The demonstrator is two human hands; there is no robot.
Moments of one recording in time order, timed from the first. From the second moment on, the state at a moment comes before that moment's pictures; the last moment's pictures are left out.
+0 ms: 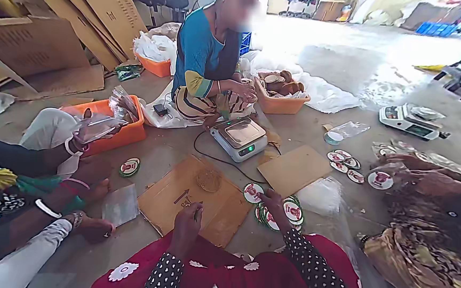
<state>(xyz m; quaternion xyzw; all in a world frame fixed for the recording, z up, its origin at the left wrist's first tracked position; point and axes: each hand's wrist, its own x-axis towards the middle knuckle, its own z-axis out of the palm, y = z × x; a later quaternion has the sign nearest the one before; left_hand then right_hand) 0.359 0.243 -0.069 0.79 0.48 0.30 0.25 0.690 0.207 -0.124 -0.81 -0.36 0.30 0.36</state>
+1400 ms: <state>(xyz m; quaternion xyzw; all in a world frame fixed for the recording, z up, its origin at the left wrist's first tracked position) 0.361 0.253 -0.058 0.73 0.52 0.29 0.33 0.551 0.384 -0.057 -0.60 -0.76 0.22 -0.14</state>
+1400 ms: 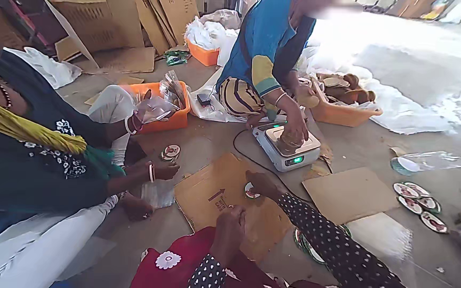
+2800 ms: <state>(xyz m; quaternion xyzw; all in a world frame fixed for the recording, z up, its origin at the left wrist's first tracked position) 0.370 0.228 -0.054 0.63 0.47 0.51 0.35 0.502 0.165 0.008 -0.72 -0.52 0.24 0.39</state>
